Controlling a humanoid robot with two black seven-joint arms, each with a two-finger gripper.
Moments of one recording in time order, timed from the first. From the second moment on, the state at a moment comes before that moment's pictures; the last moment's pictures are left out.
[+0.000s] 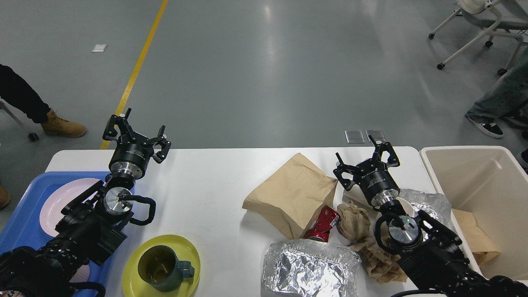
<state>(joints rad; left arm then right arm) -0.72 0.10 -0.90 -0.34 -0.14 -0.42 -0.36 0.54 -0.02 1.01 0.42 0.02 0.55 0.21</state>
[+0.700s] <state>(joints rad) -0.77 0.16 -0.86 -0.34 -0.12 -0.43 -0.28 0.54 -0.02 1.01 0.42 0.02 0.55 0.21</state>
